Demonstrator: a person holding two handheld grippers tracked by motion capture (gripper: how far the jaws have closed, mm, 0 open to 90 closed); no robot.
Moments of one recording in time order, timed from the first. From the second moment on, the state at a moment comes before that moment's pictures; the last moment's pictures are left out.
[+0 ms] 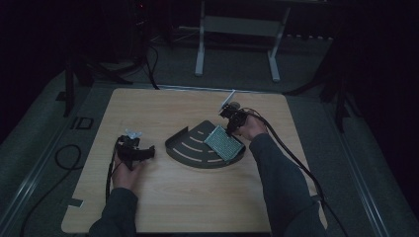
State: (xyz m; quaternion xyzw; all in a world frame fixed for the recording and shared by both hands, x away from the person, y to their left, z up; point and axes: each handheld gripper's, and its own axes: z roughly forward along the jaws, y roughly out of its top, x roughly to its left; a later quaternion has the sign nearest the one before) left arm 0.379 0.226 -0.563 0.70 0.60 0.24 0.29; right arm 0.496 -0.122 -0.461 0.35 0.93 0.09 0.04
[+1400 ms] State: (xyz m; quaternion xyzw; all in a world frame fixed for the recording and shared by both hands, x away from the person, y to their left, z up) left arm 0.379 0.226 -0.563 0.70 0.60 0.24 0.29; right arm 0.474 -0.165 -0.450 0.37 0.91 0.14 0.08
